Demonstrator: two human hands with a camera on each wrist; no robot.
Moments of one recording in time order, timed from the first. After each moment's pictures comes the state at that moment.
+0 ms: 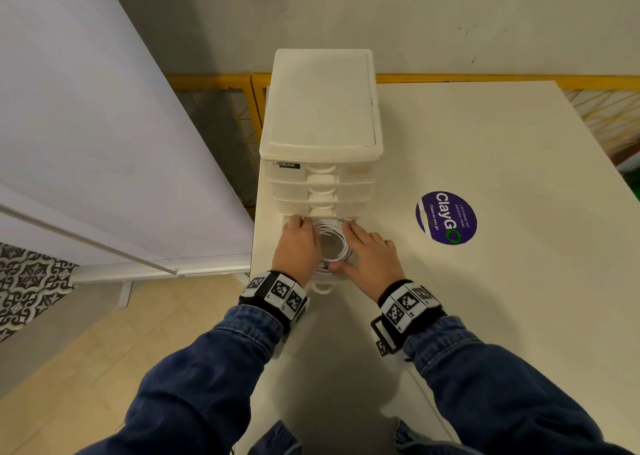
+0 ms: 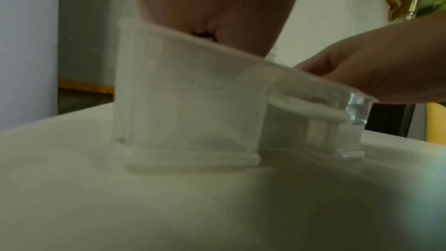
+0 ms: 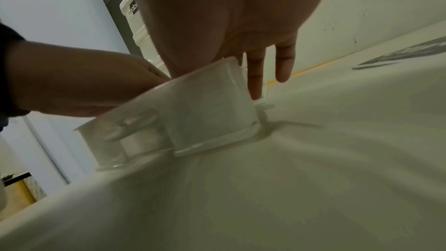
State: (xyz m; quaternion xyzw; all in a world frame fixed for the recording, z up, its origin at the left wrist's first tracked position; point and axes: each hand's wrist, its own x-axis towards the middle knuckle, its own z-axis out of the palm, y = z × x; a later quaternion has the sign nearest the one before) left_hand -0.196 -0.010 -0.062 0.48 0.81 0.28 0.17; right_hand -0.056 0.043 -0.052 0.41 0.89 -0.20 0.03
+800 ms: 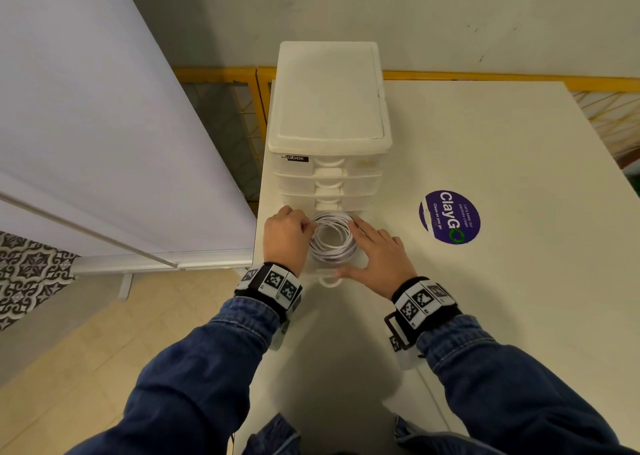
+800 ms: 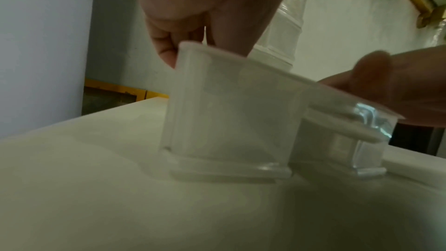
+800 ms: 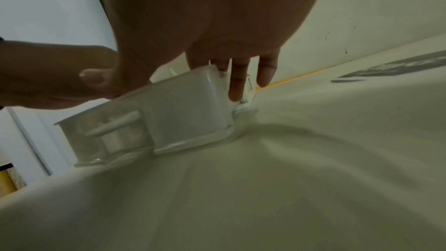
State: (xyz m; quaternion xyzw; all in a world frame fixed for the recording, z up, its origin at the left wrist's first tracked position) left_hand -0.214 -0.016 -0.047 0.46 0.82 0.31 0.13; right_hand -0.043 0.049 -0.050 0.37 0.90 -0.23 0.04
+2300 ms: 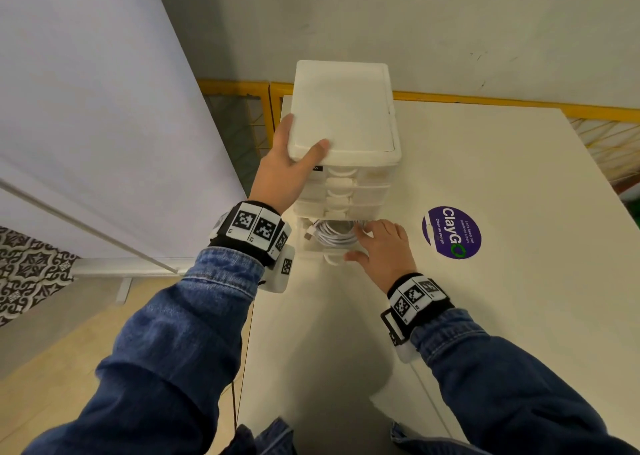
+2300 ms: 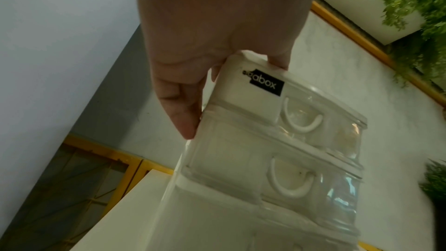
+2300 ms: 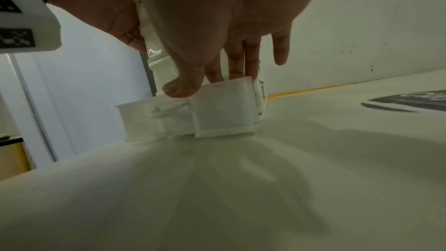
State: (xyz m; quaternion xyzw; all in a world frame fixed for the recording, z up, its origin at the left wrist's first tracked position) left_hand -0.256 0.016 0.058 0.38 0.73 0.50 0.28; right_hand -0.061 0.062 -0.043 0.37 0.92 -0.10 -0.01
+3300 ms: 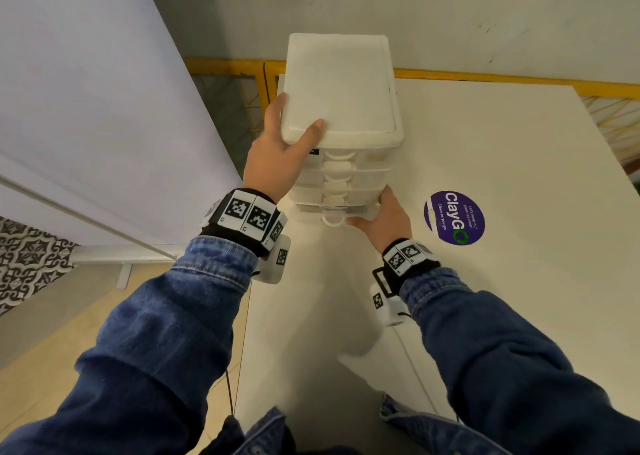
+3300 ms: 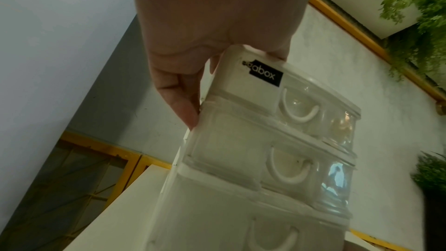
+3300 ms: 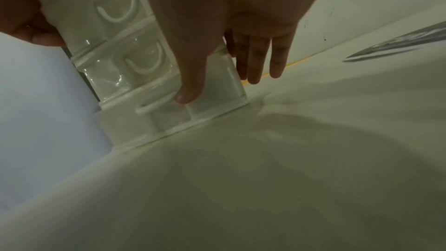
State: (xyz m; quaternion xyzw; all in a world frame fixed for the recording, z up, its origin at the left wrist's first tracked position) left_hand -0.255 0.019 0.053 0.37 0.75 0.49 0.25; right_hand -0.079 0.090 -0.048 0.53 0.74 -0.37 -0.16
